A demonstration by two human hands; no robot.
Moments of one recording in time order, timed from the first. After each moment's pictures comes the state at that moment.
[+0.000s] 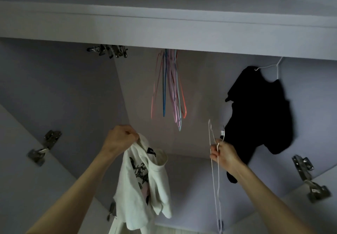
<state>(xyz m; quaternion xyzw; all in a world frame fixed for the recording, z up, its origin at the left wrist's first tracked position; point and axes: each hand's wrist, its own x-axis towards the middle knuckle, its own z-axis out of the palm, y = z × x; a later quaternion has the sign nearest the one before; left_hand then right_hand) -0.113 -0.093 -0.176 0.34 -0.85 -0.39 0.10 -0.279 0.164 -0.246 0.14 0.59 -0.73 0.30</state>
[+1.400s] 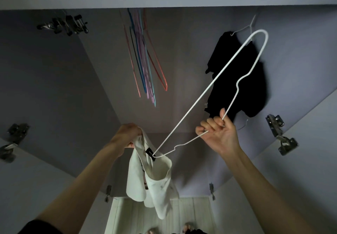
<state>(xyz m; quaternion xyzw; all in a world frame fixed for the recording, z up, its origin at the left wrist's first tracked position) -0.140 -0.032 -0.225 0.39 -0.72 -0.57 -0.03 -0.232 0.211 -0.237 0.02 0.29 -0.91 0.29</state>
